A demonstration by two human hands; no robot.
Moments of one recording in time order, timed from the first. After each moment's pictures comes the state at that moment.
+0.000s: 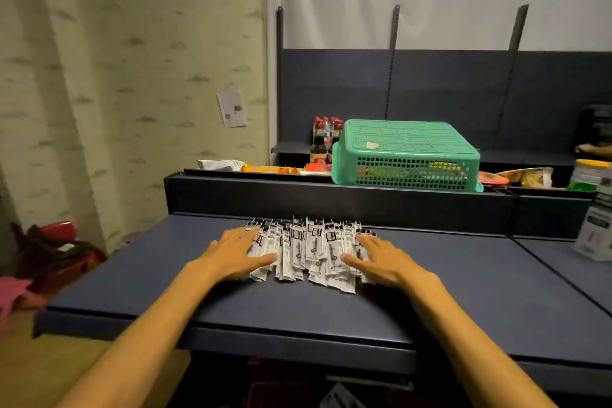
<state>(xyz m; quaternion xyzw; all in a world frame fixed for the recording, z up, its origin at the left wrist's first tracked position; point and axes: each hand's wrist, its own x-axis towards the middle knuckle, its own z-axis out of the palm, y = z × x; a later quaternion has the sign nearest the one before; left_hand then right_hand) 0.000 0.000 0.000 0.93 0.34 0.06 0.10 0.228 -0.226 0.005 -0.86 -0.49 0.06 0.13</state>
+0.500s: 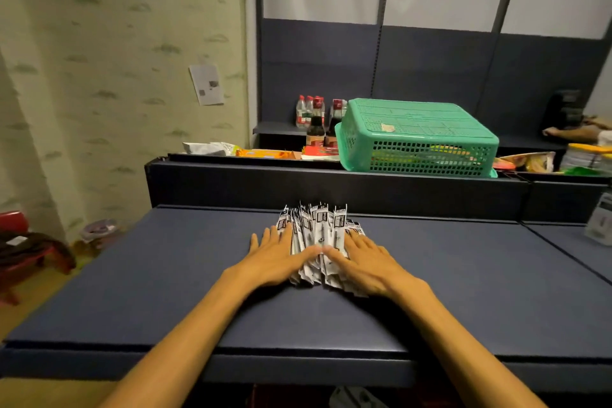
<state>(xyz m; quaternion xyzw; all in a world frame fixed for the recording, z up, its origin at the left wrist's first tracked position) 0.049 0.005 -0.022 0.94 0.28 0.02 0.21 0.178 -0.158 -0.014 -0.88 -0.46 0.08 0.11</state>
